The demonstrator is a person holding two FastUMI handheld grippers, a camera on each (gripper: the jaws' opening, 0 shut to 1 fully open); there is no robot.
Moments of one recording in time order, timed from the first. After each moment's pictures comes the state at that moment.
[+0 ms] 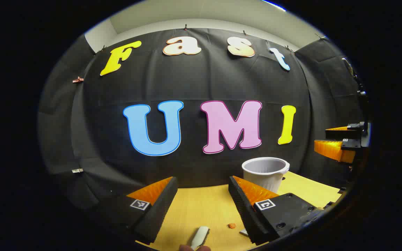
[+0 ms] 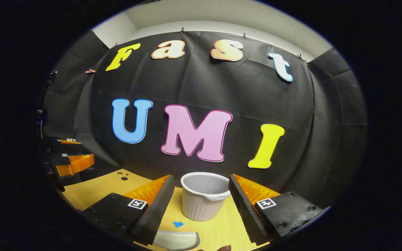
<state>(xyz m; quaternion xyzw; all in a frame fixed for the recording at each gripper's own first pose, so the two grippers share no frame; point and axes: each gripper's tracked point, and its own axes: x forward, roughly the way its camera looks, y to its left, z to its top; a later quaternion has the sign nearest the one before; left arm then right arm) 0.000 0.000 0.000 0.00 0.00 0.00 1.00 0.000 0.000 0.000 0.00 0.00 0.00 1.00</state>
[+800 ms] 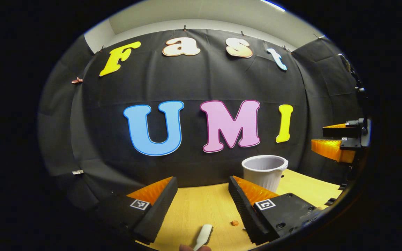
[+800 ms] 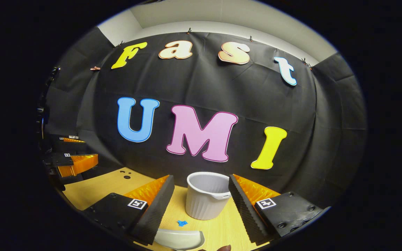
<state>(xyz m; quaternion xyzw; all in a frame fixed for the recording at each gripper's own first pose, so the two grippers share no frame) -0.013 0.011 -0.004 0.01 0.00 -0.01 1.00 -0.015 0.026 0.005 -0.01 0.00 0.01 1.00</state>
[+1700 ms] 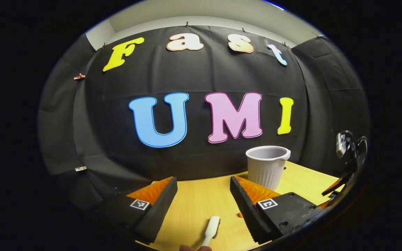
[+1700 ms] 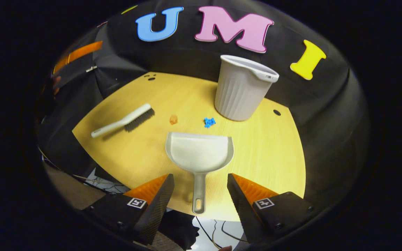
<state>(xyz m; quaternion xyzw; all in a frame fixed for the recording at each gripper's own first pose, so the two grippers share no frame) -0.034 0.041 -0.039 0.01 0.02 -0.01 1.00 -0.131 0.062 -0.292 -0.03 0.44 0.12 0.89</state>
